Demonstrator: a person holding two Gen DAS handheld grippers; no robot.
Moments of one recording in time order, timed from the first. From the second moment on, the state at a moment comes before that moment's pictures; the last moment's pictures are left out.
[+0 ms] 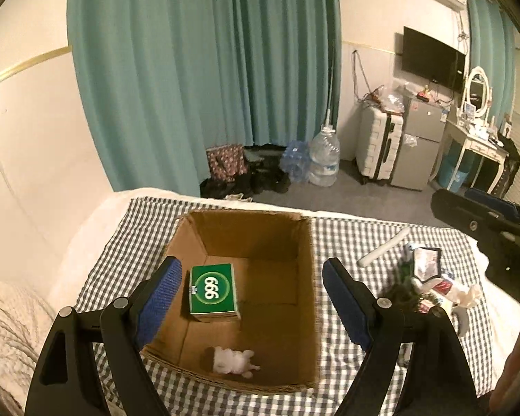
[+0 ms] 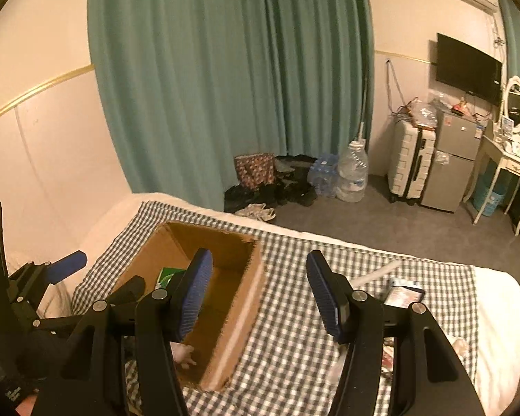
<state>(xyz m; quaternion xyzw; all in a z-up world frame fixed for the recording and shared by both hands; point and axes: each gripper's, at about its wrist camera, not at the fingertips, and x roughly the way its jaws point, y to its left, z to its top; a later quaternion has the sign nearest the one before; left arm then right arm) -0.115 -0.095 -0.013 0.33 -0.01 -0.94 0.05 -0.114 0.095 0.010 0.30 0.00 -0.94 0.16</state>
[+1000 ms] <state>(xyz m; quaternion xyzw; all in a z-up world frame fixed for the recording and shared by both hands) -0.087 0.041 -0.001 0.27 -0.04 -0.96 -0.03 -0.052 0.281 0.019 0.28 -0.04 -0.96 0.05</state>
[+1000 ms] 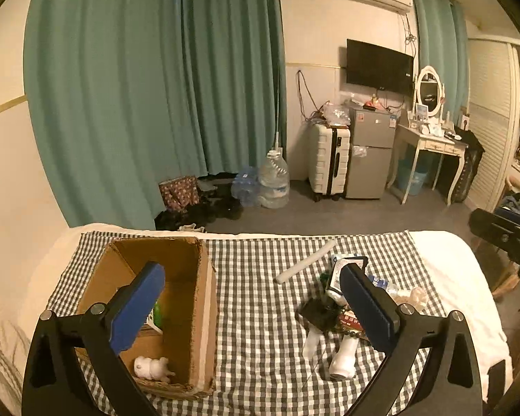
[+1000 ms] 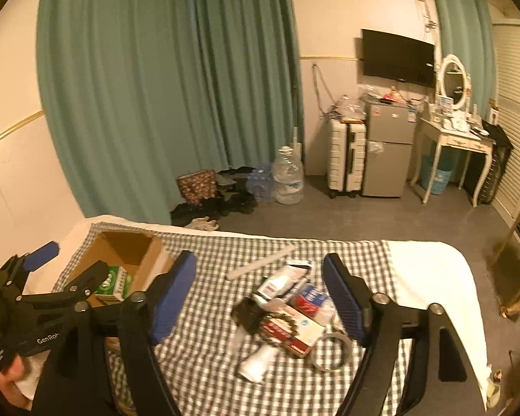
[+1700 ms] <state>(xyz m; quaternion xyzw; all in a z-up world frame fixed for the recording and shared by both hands) -0.119 0.081 -0.069 0.33 -0.04 -0.94 -0.10 -0.060 0.352 -0.074 0.35 -0.07 -0.94 0.00</state>
